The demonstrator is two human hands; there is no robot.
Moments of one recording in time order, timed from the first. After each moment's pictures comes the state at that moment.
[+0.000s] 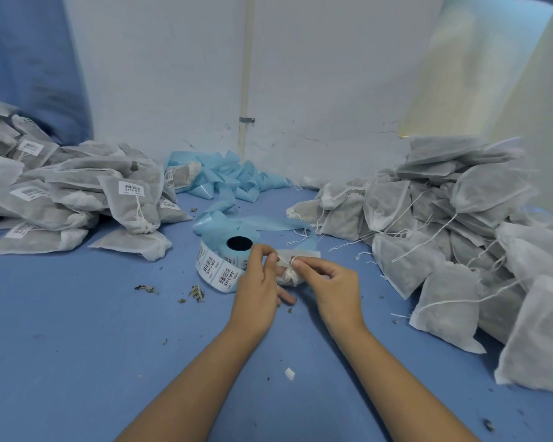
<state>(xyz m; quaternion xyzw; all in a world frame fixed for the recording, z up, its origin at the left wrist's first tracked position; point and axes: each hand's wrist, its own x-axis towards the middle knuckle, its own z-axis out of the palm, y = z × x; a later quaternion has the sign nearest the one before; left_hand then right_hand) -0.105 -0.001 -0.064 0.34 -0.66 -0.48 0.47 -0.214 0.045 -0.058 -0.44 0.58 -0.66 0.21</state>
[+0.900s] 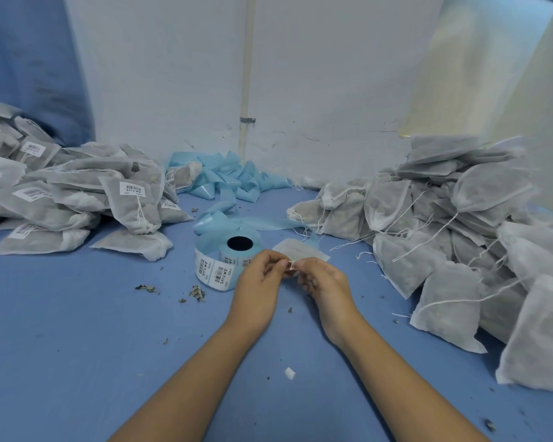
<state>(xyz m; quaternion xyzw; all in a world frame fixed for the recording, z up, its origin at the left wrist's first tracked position) -0.106 -0.006 -0.068 0.29 -0.65 -0.51 0.49 -0.210 0.043 -0.054 -0.36 0.52 -0.68 0.39</state>
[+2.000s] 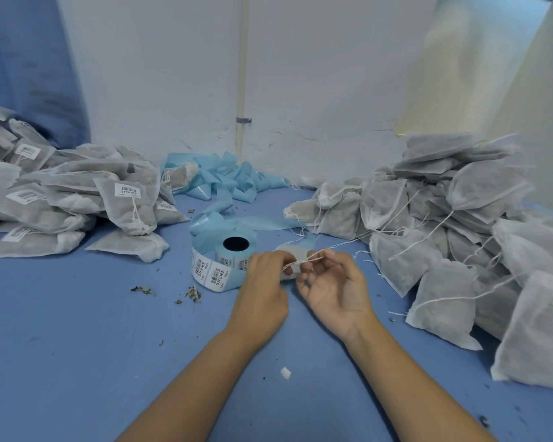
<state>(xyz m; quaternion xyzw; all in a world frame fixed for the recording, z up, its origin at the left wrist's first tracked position) -0.106 -0.002 -0.072 0.31 -0.82 -0.22 0.43 -0.228 0.044 -0.049 -0.19 0.27 -0.73 0.59</state>
